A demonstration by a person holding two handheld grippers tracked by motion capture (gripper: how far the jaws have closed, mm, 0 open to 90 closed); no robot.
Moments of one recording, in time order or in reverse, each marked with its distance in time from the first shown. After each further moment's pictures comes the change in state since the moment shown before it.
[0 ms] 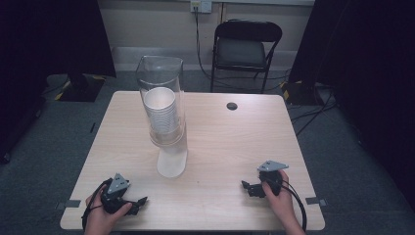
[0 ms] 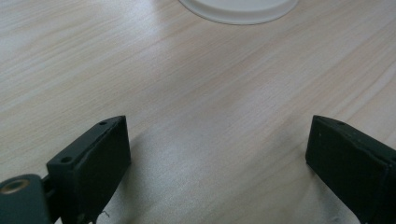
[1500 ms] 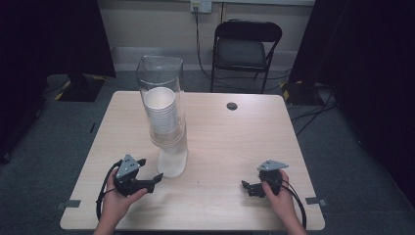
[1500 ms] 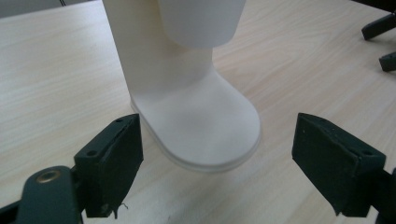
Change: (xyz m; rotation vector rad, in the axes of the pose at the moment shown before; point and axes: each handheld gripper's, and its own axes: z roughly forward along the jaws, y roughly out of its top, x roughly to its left) left arm -0.016 0.072 0.006 -0.255 -0.010 -0.003; right arm -0.001 0.001 0.001 0.006 -0.007 0.006
